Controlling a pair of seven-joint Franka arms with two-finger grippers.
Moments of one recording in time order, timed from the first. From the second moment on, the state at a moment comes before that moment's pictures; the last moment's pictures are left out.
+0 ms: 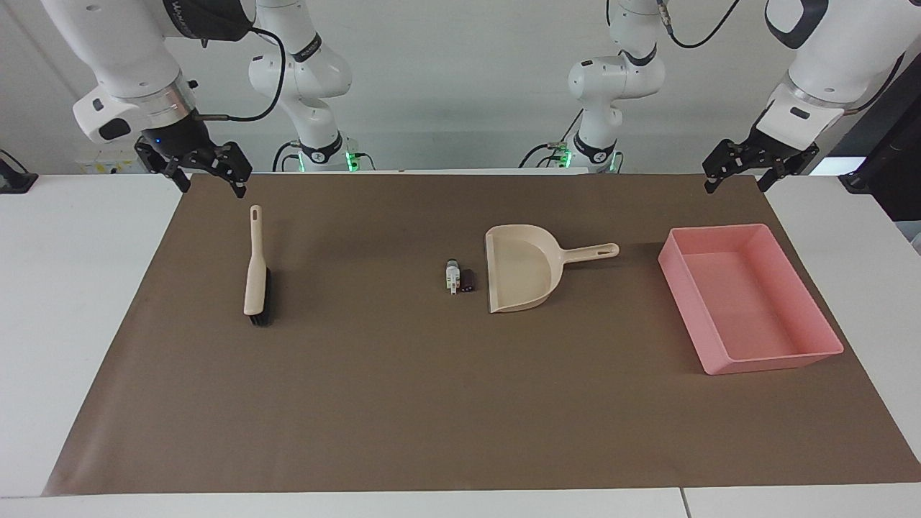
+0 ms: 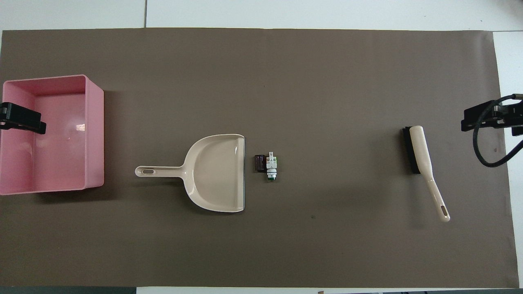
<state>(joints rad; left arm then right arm) 0.03 0.01 -0.07 -1.51 0.01 1.46 0.03 0.00 -0.03 -0.02 -1.59 -0.03 1.51 0.11</state>
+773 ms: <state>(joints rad) 0.03 0.01 -0.07 -1.51 0.01 1.46 0.03 0.00 -0.03 -0.02 -1.59 -0.03 1.51 0.11</state>
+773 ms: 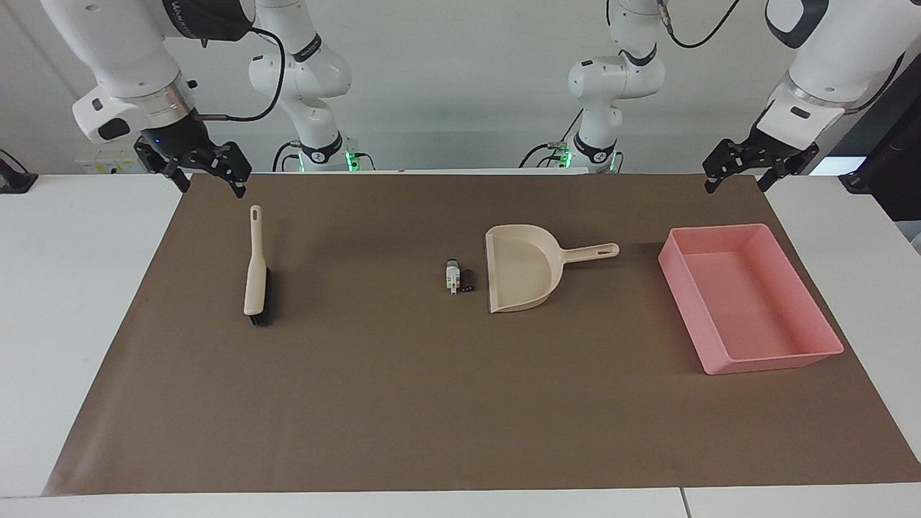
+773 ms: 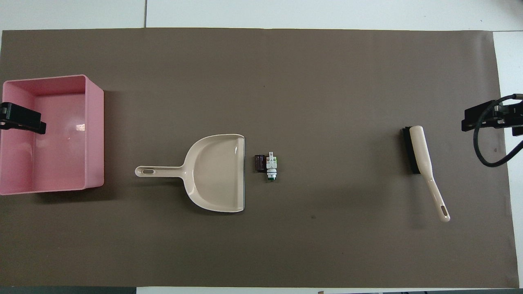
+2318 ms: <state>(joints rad) -0.15 -0.08 -0.09 -1.73 0.02 1.63 0.93 -0.18 -0.22 -0.04 -2.51 0.00 2.18 -0.23</state>
